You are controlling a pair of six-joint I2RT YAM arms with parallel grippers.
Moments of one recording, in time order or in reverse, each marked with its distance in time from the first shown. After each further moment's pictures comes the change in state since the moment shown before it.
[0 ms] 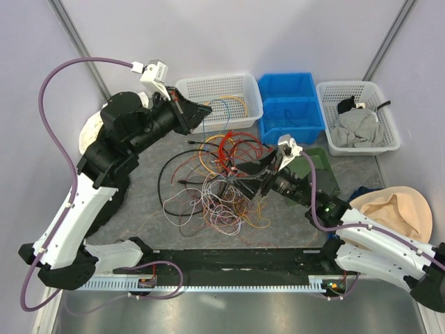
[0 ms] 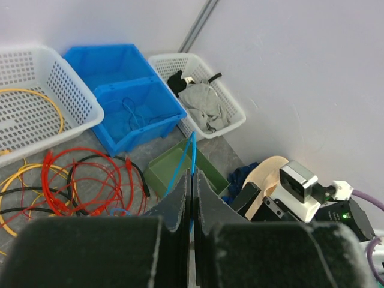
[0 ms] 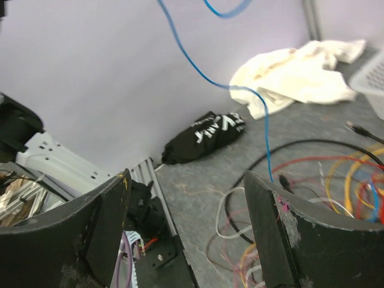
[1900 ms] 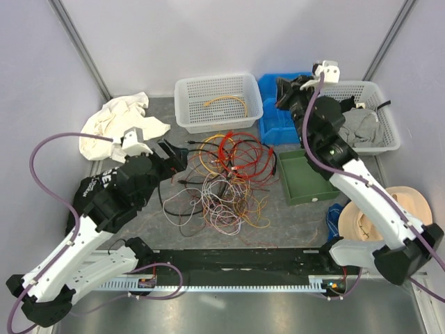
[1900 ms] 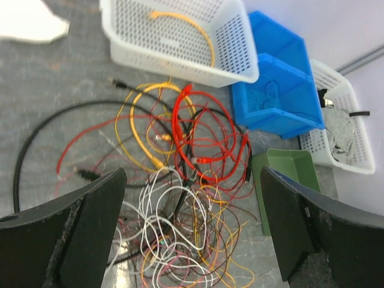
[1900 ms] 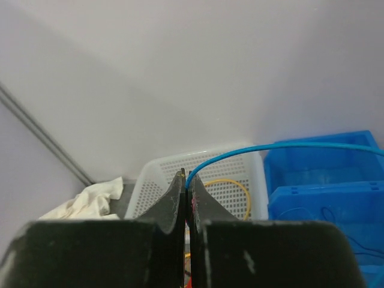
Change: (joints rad) left arm -0.073 -0.409 -0.666 -0.004 -0.613 -0.224; right arm -0.256 0.362 0.671 -0.277 0.618 -0.274
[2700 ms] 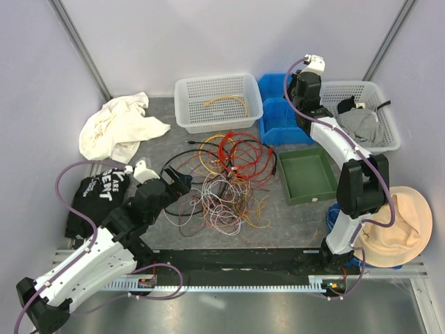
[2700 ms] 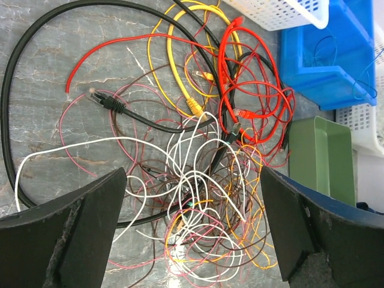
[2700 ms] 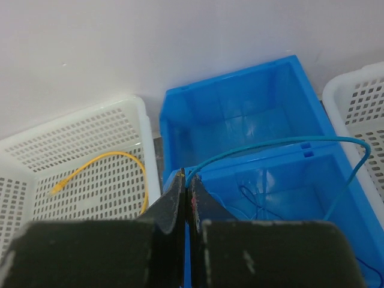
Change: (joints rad) left arm 0.000 -0.166 -0.442 0.073 0.040 -0.258; right arm -0.342 0.568 0.191 -0.021 -0.105 0.031
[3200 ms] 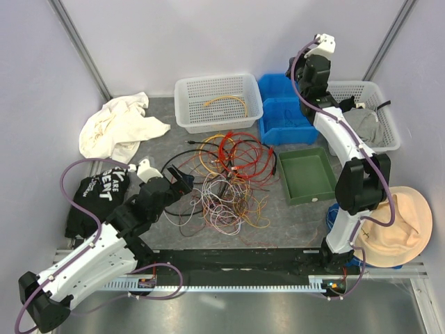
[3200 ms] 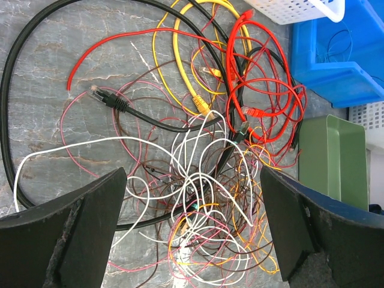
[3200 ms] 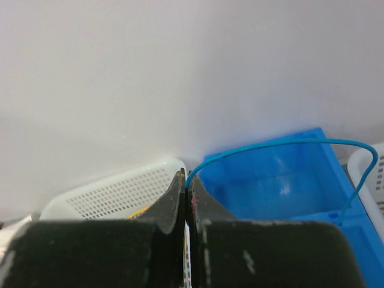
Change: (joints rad) left arm 0.000 0.061 -0.001 0.027 0.000 0.000; right arm -0.038 0.053 0.174 0.047 -0.065 0.046
